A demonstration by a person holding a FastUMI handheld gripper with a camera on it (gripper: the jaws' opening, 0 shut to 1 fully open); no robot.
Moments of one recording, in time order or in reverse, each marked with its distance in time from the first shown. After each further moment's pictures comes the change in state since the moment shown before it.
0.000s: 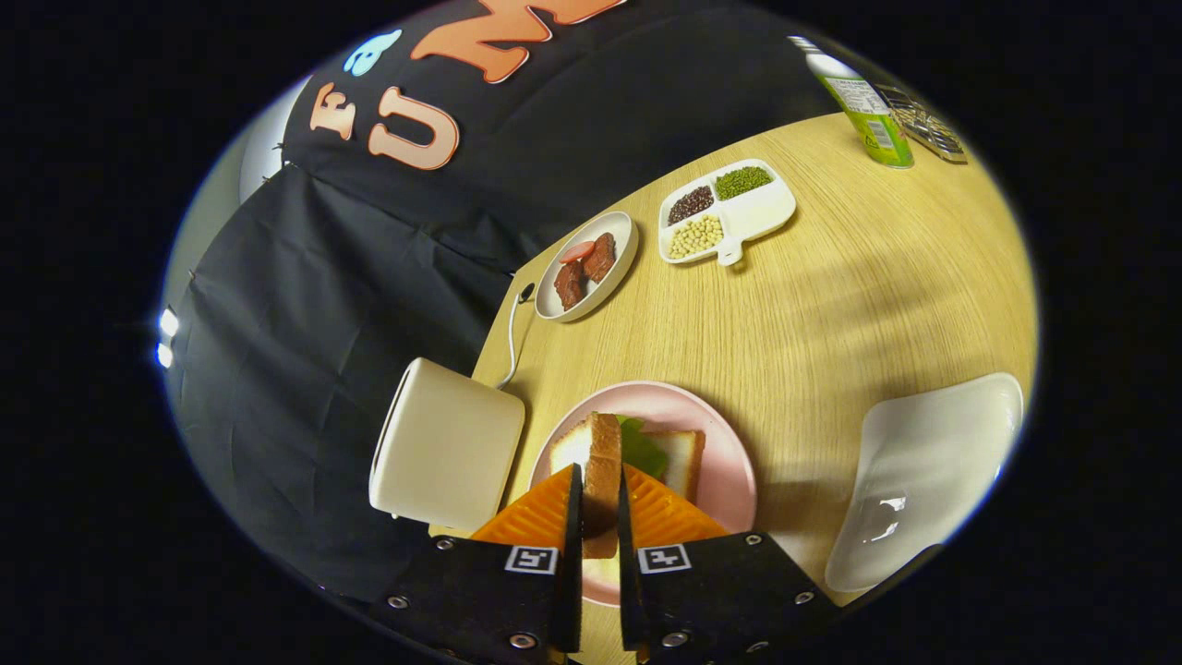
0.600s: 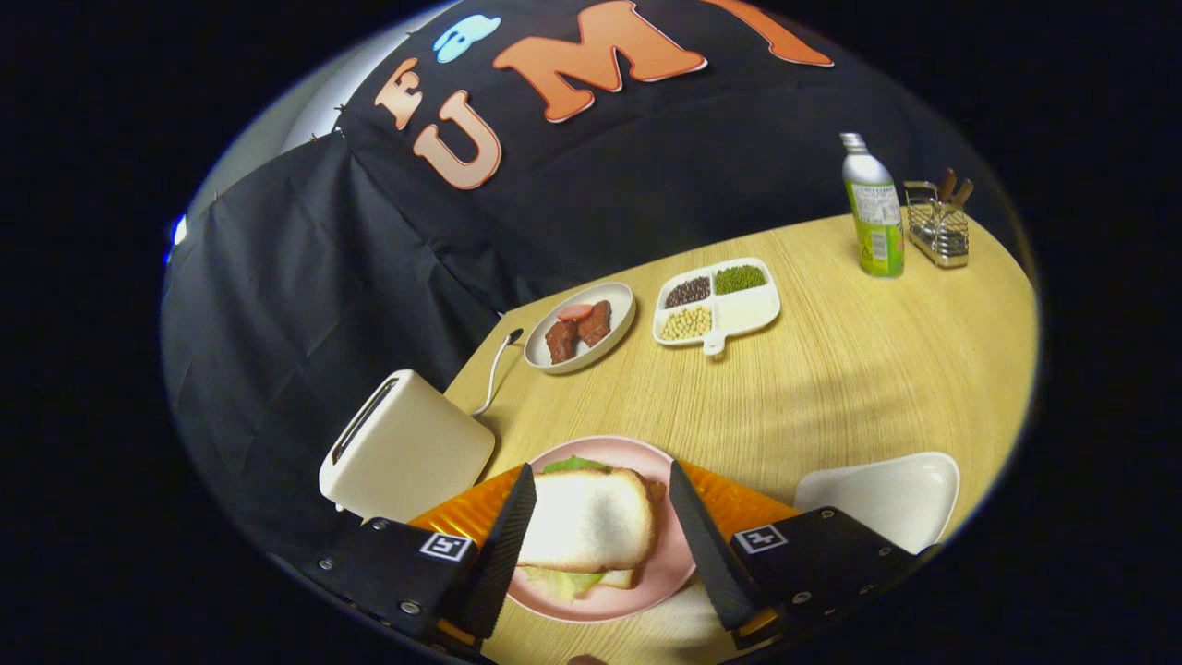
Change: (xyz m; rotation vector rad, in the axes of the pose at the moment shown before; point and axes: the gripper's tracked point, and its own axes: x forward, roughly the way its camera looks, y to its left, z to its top) arm -0.032 0.009 0.044 -0.221 -0.256 -0.110
